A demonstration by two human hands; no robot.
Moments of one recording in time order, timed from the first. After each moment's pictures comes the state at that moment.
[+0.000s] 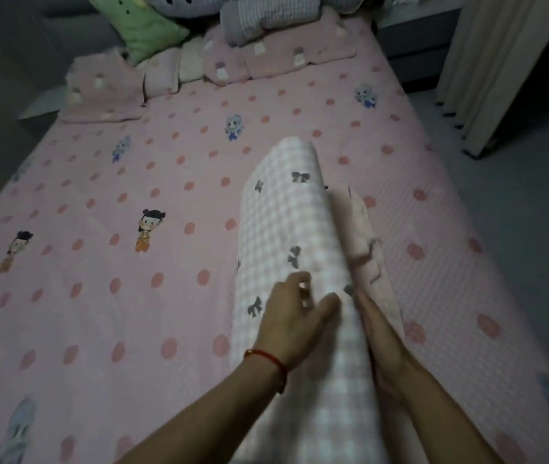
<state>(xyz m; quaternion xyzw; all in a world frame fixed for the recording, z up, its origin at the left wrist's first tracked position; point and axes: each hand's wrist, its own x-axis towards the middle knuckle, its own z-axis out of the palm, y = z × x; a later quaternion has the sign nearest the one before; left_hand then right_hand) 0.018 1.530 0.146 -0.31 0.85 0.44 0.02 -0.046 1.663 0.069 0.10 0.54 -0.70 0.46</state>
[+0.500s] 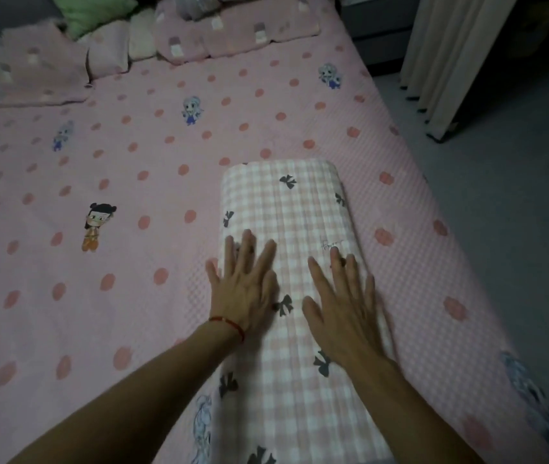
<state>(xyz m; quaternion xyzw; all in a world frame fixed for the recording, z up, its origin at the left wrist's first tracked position) -0.024 1.469 0.027 -0.19 0.98 0.06 0.06 -0.072 1.663 0.012 -0.25 0.94 -0.18 0.12</state>
